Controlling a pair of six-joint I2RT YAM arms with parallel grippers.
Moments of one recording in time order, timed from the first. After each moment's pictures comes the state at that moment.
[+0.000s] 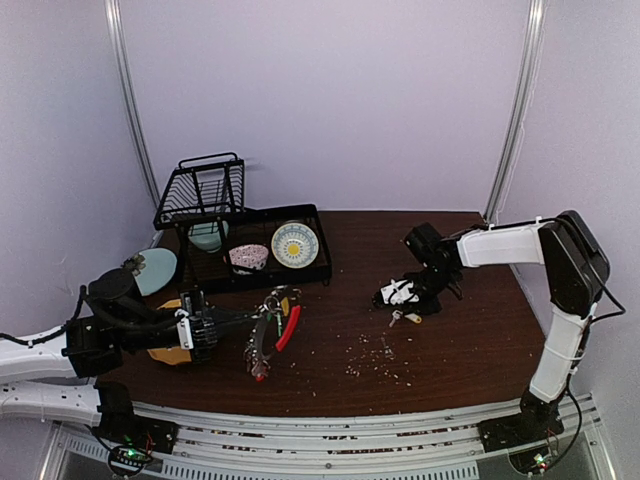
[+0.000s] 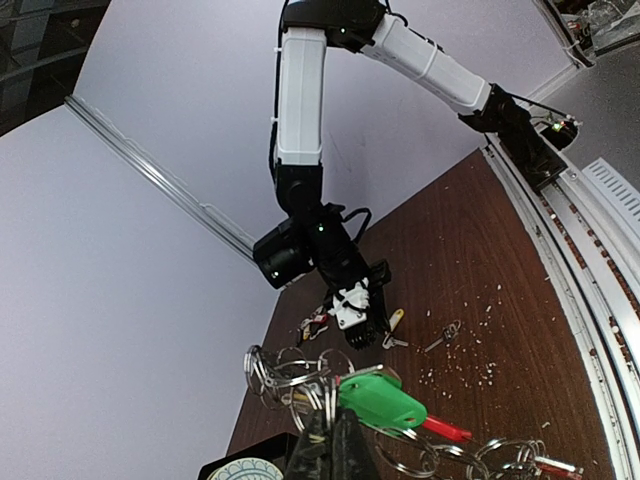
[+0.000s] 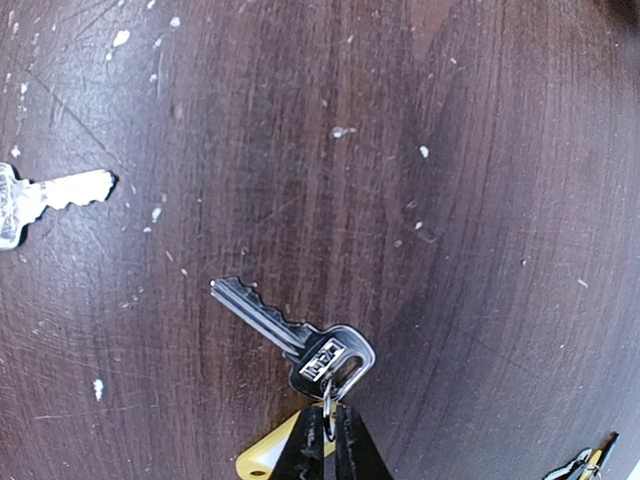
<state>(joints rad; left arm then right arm) -1.02 0.70 0.45 0.21 0.29 0.79 0.50 1.85 1.17 -0.59 -0.15 -1.22</state>
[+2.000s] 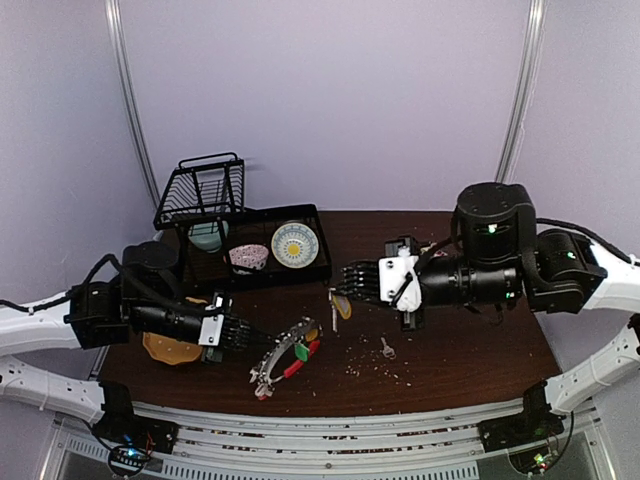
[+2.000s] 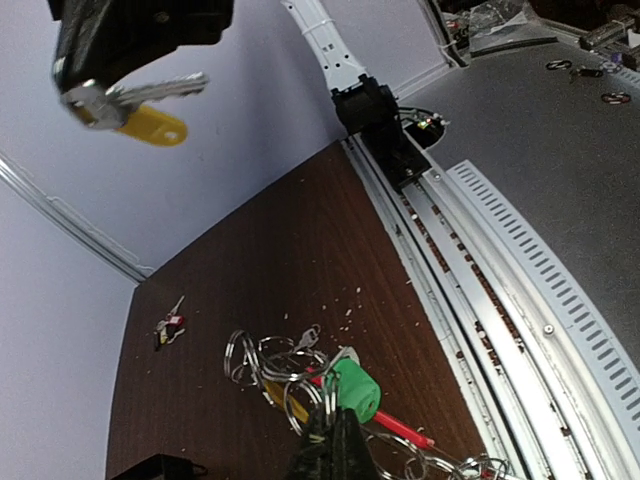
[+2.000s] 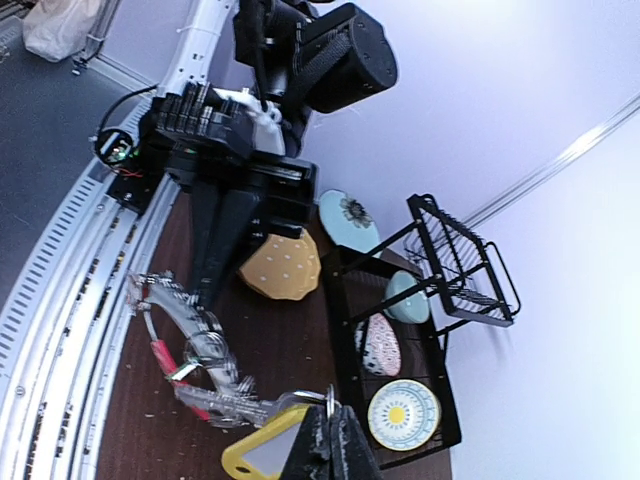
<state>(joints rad) -1.08 0.92 0.75 -0.19 0.44 0.77 1.32 1.20 1.28 -0.42 0.04 -0.71</state>
